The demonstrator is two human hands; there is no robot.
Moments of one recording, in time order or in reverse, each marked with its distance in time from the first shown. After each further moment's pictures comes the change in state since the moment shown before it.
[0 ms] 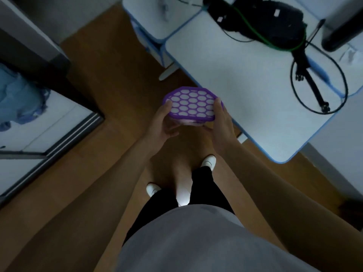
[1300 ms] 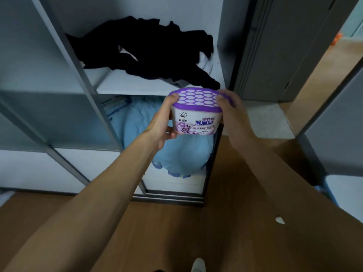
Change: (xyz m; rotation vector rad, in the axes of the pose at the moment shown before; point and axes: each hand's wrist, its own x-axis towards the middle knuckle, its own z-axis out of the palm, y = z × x) left_hand -0.254 0.334 -0.505 -0.104 0.772 0.561; right_hand -0.092 -0.082 0.706 -0.382 -0.883 -0.528
